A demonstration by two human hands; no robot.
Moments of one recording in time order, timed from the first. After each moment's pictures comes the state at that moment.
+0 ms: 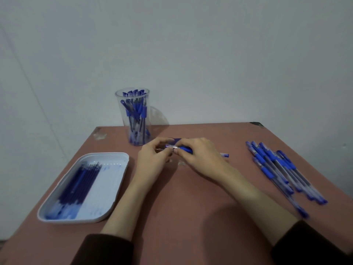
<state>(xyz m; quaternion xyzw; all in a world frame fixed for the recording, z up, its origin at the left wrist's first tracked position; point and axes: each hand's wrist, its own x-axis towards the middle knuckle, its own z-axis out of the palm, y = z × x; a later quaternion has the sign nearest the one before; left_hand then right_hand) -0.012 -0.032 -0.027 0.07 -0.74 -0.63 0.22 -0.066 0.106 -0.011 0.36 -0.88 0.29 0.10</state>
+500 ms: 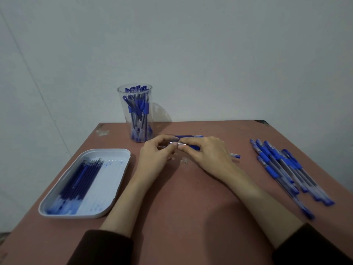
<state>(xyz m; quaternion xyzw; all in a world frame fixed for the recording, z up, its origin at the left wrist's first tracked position) -0.014 -0.033 -0.028 0.07 -0.76 -0.61 0.22 -0.070 0.115 -0.019 0.34 -0.88 0.28 0.17</state>
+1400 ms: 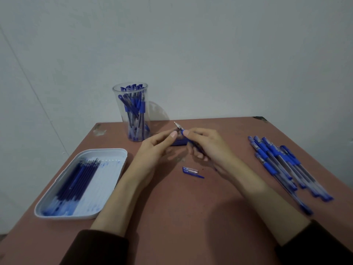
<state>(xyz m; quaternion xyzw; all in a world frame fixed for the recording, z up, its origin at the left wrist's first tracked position) -0.006 -0.027 -0.018 -0.02 -0.64 -0.77 0.09 -0.064 0.118 -0.002 0.23 -0.70 0.67 -0.14</state>
